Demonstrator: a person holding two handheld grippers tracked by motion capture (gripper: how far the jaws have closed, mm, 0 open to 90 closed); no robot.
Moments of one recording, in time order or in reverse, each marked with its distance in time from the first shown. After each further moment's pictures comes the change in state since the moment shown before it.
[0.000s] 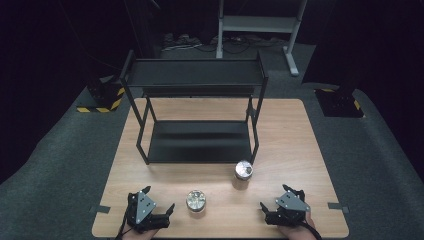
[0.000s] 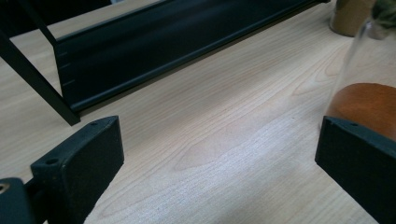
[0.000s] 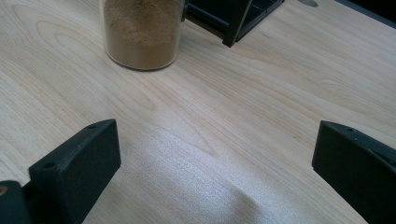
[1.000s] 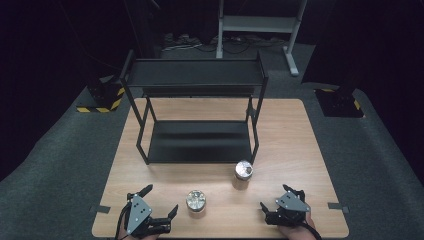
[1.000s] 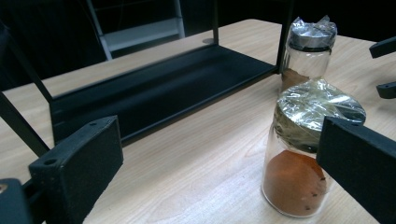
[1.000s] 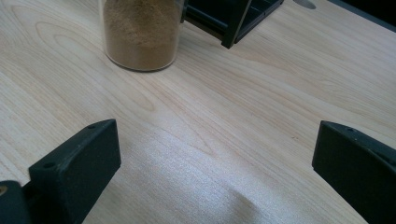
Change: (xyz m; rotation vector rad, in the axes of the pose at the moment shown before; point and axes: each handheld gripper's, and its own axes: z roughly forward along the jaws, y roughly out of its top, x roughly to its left) left arm -0.008 0.011 -0.030 -0.169 -0.052 -0.031; right arm 0.002 -0.001 -0.001 -0.003 -0.006 -0.004
